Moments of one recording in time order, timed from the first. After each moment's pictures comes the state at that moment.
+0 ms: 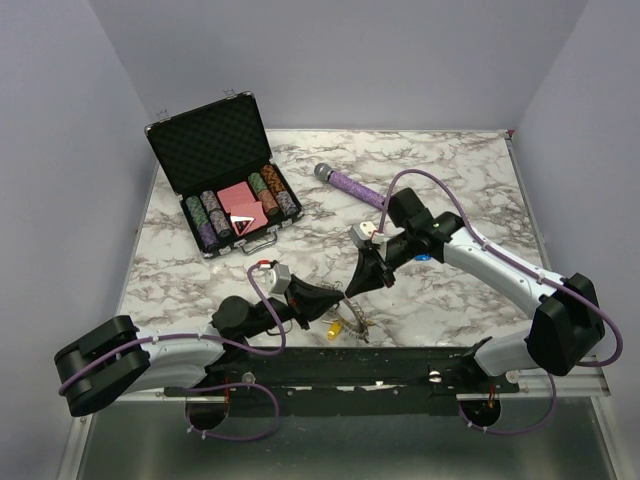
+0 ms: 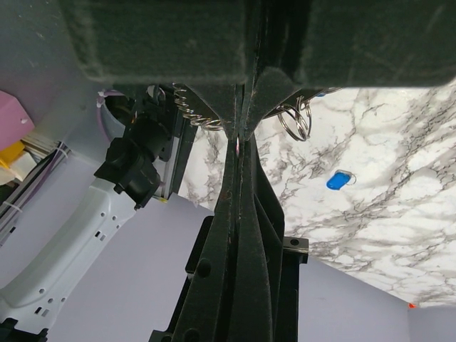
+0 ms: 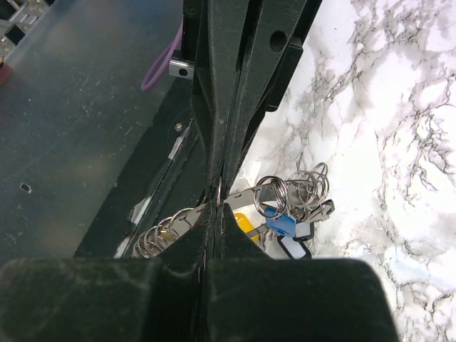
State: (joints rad) left arm -1.01 1.06 0.09 1.27 0.19 -0.43; right arm 0.63 1.41 1.07 -0.70 -1.25 -0.89
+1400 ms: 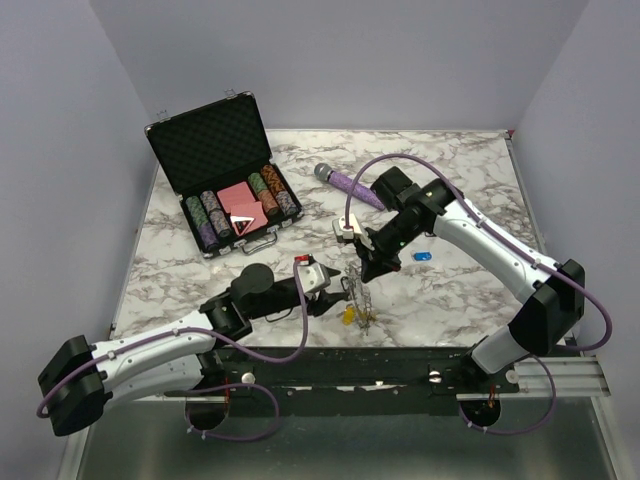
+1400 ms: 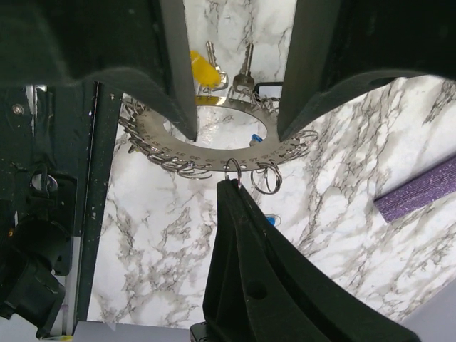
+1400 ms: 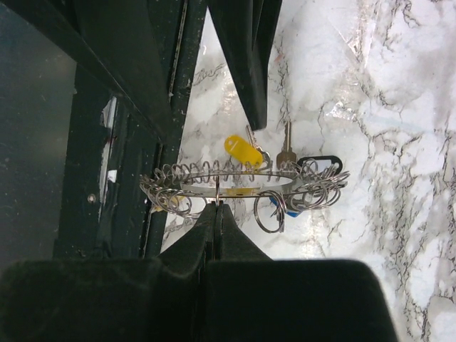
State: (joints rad) left arm -0.99 0.89 0.42 0.38 0.25 0.10; right arm 0.67 1.55 1.44 -1.21 -0.76 -0.96
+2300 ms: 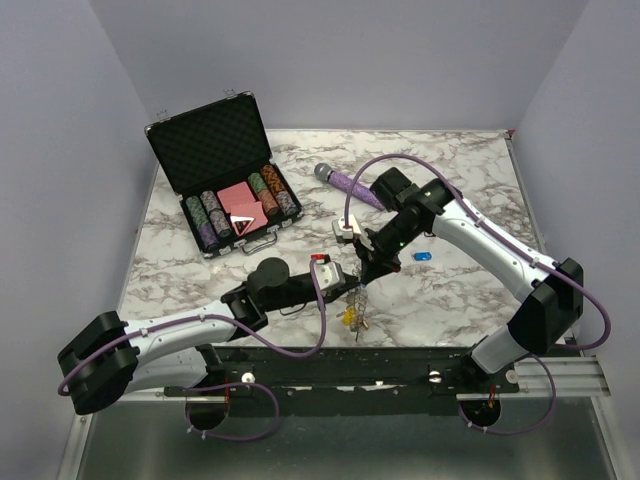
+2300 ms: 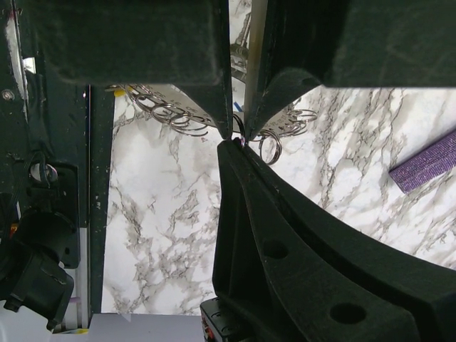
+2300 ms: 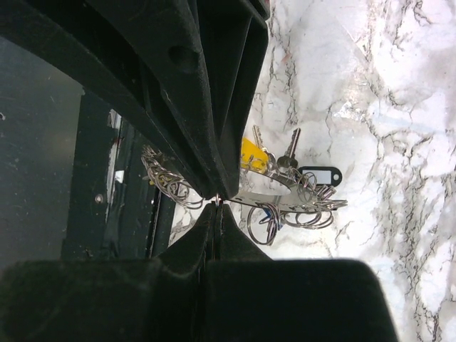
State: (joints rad) left arm -0.99 1.09 0.45 0.58 0.32 0.13; right arm 0.67 1.56 1.44 -1.22 -0.77 -0.96
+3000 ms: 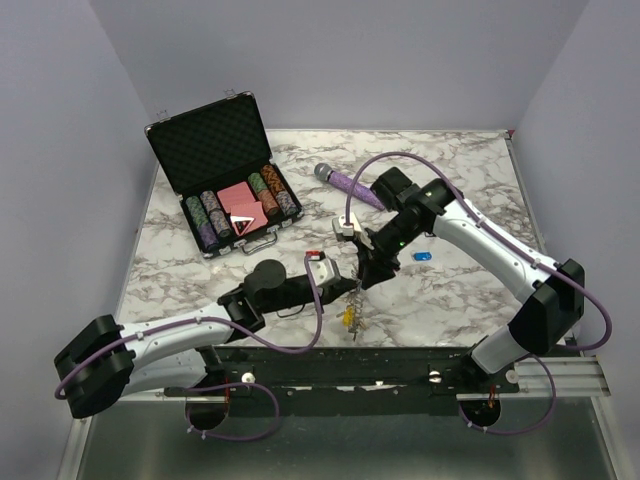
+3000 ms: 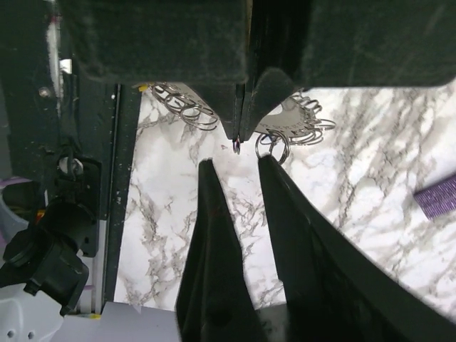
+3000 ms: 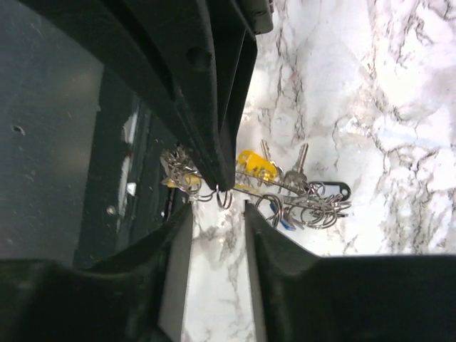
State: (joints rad) left arm -0.98 1.06 0.43 0.57 0.32 0.02; right arm 0.67 1.55 1.44 -1.21 -0.81 -0.93
